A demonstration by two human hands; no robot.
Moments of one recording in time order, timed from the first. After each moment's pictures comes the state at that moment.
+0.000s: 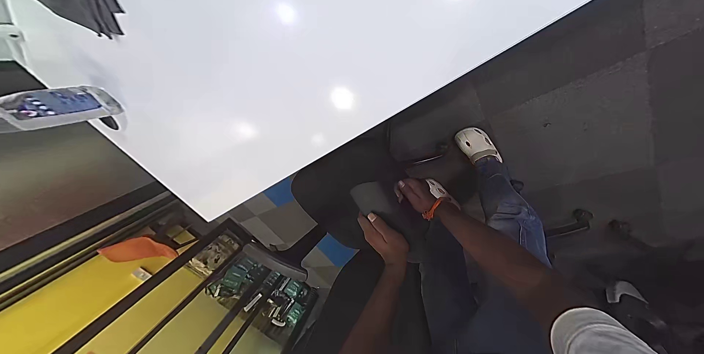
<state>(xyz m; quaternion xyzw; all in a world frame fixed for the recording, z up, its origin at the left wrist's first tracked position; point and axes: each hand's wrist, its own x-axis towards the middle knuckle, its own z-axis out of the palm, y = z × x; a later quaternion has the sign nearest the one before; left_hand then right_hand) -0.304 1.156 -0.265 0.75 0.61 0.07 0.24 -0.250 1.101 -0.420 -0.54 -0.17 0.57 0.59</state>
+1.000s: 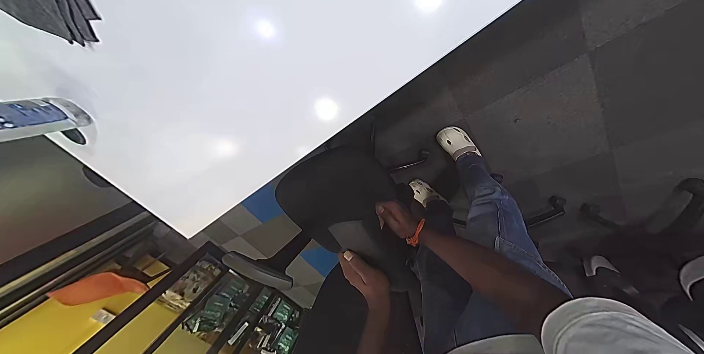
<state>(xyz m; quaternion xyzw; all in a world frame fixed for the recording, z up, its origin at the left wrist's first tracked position) -0.350 1.147 -0.191 0.71 0.65 0.09 0.27 -0.298 1.099 -0.355 -0.56 -0.20 0.52 0.61</state>
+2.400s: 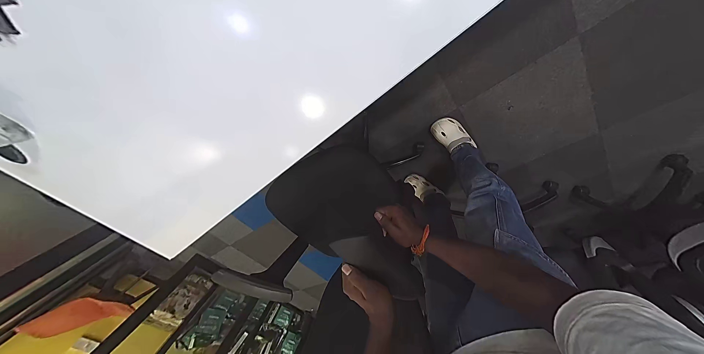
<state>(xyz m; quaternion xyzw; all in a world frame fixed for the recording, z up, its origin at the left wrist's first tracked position) -0.354 1.166 -0.182 0.69 0.64 0.09 0.30 -0.291 1.107 -0.329 -0.58 -0.16 0.57 0.56</state>
